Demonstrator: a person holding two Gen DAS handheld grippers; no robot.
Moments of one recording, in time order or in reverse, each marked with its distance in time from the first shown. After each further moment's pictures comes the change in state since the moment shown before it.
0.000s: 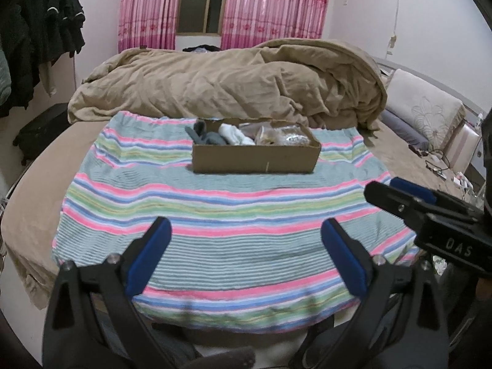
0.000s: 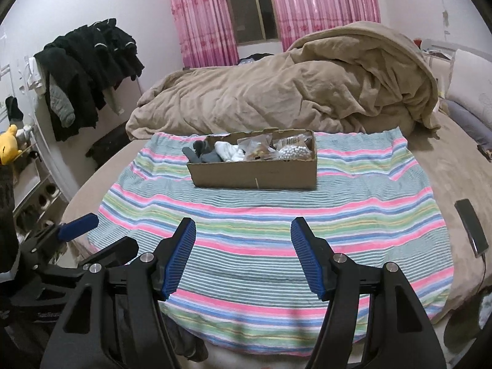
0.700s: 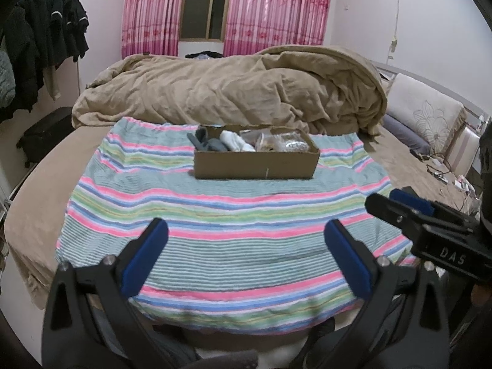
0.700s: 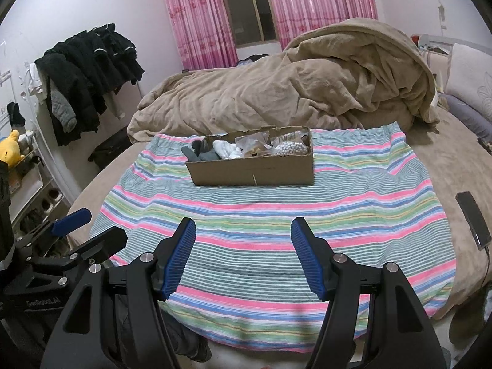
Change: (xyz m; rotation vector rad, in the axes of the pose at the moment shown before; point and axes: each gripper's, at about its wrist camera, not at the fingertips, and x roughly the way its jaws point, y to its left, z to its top) left arm -0.010 -0.004 0.000 -0.005 -0.031 0.014; right arm -0.005 -0.009 -0.008 0.022 -0.012 0.010
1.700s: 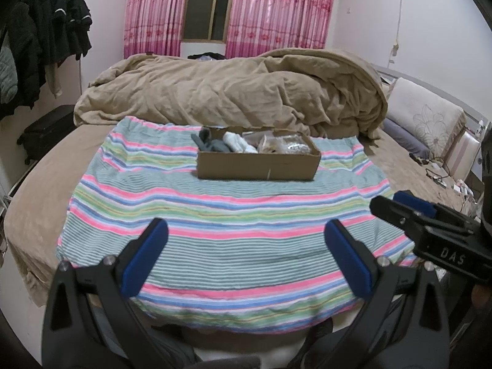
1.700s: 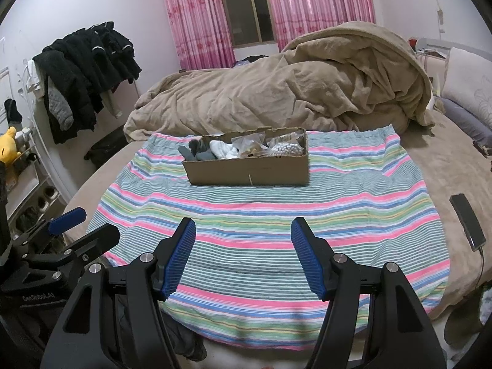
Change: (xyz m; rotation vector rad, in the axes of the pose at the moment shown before) left arm -0.005 0.003 -0.001 -0.017 -0.012 0.001; right arm -0.006 -0.002 0.000 -0.008 -0.001 -0.017
